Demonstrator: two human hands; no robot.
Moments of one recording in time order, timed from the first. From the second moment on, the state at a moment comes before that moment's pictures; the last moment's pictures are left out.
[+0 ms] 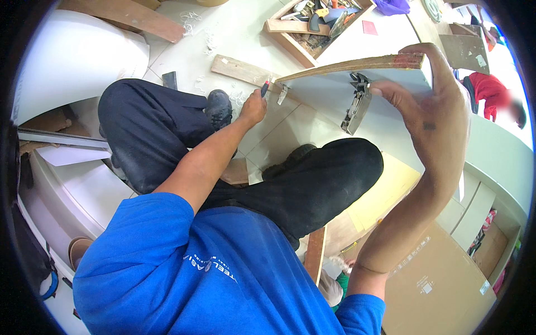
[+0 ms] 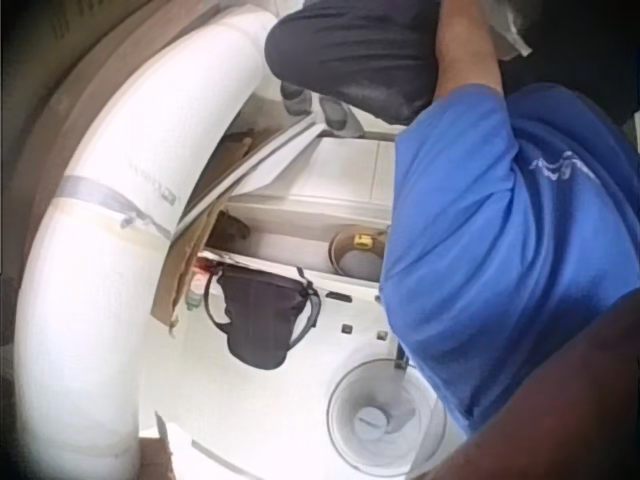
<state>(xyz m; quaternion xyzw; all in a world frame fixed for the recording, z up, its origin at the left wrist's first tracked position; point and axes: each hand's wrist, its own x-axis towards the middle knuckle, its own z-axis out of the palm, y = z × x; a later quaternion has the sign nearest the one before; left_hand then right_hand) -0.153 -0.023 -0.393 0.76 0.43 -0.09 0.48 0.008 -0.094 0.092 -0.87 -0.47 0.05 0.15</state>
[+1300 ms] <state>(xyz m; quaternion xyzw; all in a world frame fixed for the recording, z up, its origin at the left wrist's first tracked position) -0.141 -0.011 -0.399 0.78 0.39 -0.13 0.47 -0.004 -0.103 0.094 -0.90 -0.43 0.04 0.11</state>
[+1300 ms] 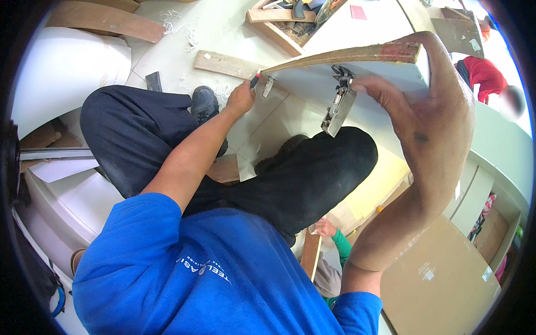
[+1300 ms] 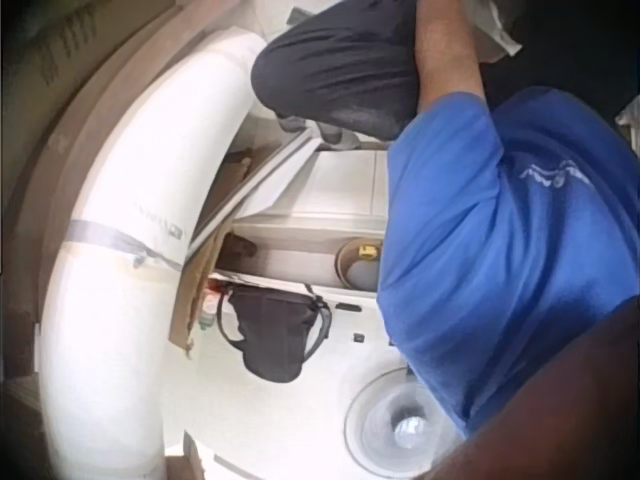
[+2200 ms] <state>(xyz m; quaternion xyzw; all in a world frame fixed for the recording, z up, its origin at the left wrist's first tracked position) -0.137 -0.014 -0.372 0.77 0.40 -0.18 0.46 -0.001 -0.105 0.093 -0.88 -0.46 0.00 0.06</state>
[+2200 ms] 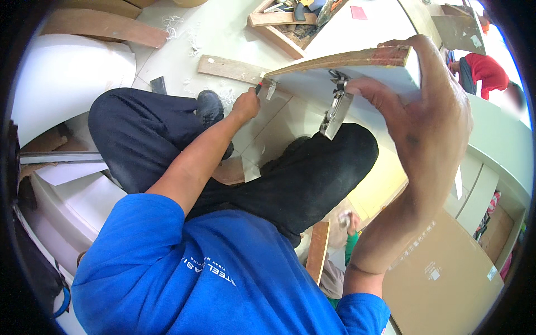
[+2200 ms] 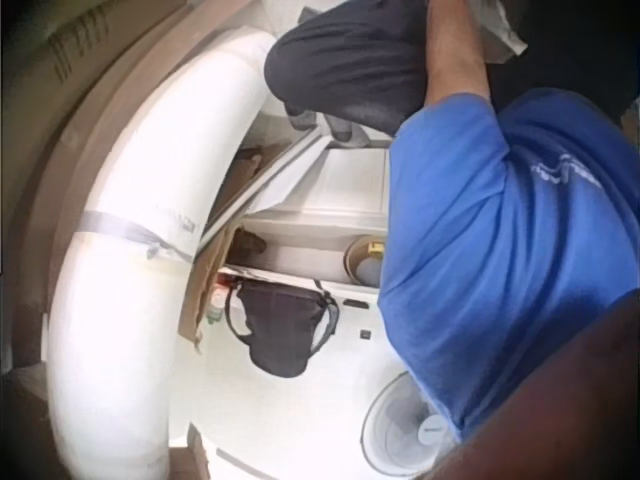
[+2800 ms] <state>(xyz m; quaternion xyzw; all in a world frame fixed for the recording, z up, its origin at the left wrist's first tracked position) -0.138 -0.004 -0.387 0.79 0.38 -0.14 0.45 0.006 -0.110 0.088 -0.89 -0.45 0.03 0.11</state>
